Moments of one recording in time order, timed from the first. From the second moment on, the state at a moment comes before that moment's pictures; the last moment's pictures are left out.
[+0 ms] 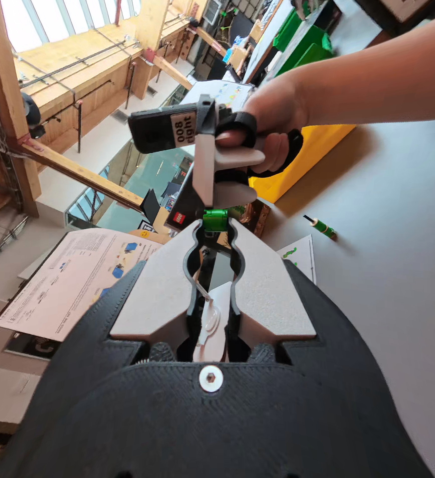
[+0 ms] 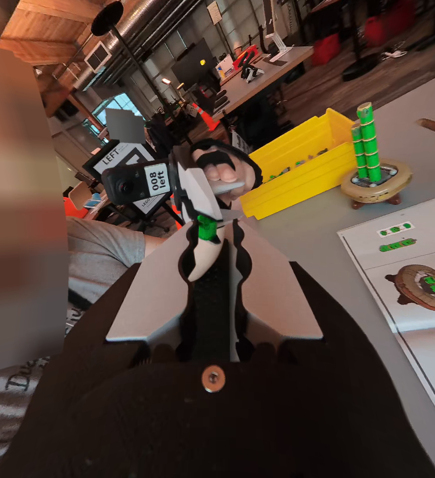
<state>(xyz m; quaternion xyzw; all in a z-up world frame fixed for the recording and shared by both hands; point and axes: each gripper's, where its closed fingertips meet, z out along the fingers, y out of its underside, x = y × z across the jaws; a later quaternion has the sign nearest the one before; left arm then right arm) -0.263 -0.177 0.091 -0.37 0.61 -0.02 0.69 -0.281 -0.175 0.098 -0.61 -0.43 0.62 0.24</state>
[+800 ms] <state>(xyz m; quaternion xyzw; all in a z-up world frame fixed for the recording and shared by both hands) -0.232 -0.129 0.021 -0.60 0.47 -0.38 0.52 -0.115 -0.067 0.154 -0.57 -0.28 0.49 0.60</state>
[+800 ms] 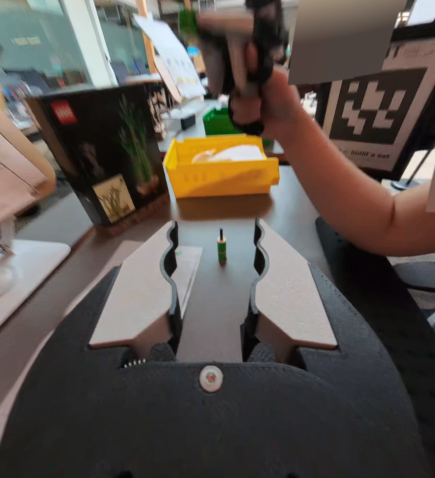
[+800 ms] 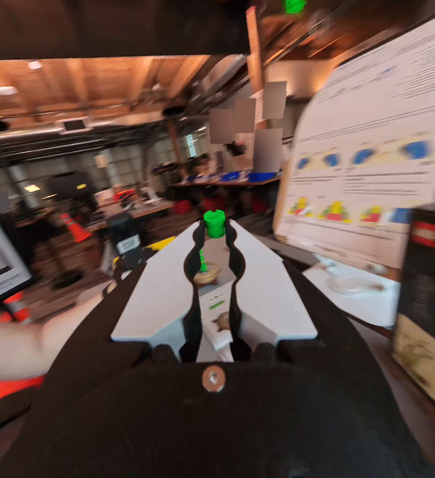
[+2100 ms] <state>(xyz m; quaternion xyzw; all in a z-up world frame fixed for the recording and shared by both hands) -0.093 -0.094 -0.143 -0.72 0.50 -0.23 0.43 -0.055 -0.047 0.172 -0.53 -0.18 0.45 0.70</state>
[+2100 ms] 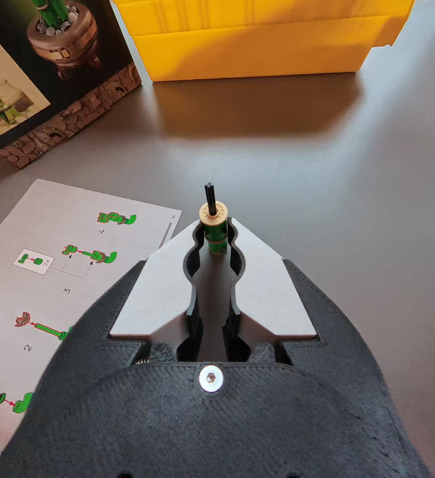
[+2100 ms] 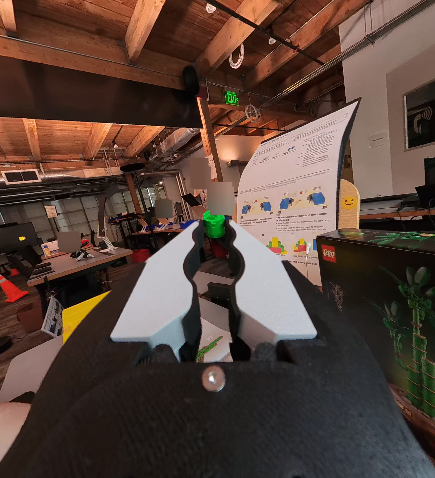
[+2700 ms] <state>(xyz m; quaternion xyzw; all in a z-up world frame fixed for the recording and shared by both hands) -0.120 -0.105 -0.118 -0.72 0.47 -0.26 0.44 -0.090 -0.043 0.163 -0.54 -0.21 0.46 0.67</state>
